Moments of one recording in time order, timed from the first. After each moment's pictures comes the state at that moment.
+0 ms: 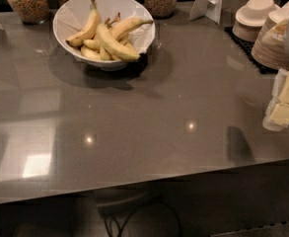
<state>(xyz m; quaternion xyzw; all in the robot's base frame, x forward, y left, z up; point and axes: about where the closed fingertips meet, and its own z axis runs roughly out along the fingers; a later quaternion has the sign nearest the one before) 0.438 -0.217 0.976 -0.60 0.78 -0.03 0.16</state>
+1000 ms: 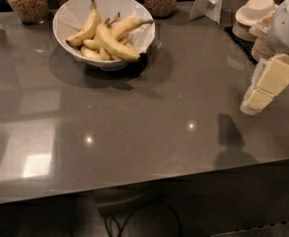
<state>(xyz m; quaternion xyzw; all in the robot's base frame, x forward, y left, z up) 0.477 -0.200 0.972 -0.59 0.78 -0.01 0.22</state>
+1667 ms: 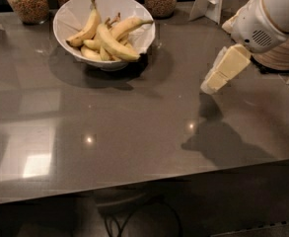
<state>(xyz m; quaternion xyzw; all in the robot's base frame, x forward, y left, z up) 0.549 -0.161 0.952 -0.54 0.79 0.05 0.29</state>
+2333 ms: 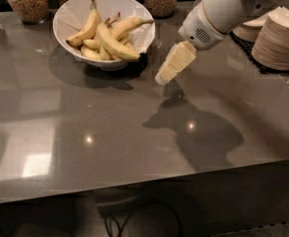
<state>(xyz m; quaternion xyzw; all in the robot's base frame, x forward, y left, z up) 0.601 -0.072 0.923 -0.54 0.78 0.12 0.30</state>
